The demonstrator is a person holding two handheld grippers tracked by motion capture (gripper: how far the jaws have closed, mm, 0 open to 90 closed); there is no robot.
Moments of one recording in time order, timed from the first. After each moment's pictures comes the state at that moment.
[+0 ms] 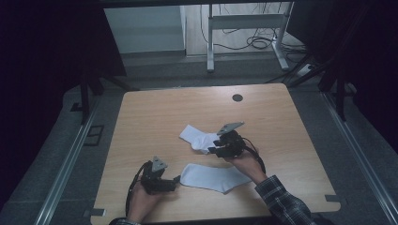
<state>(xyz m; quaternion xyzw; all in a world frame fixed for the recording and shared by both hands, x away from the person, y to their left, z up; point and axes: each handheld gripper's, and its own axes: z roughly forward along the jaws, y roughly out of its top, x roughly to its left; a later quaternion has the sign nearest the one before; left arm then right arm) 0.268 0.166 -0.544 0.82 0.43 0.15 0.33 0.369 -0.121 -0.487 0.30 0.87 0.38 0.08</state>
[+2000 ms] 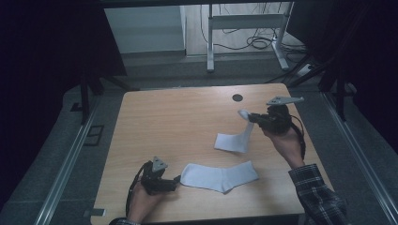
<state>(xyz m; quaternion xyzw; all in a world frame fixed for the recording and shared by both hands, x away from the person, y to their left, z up) 0.268 0.164 -0.544 0.82 0.44 0.16 0.33 0.384 -0.243 -0.393 0.40 0.78 0.45 0.15</state>
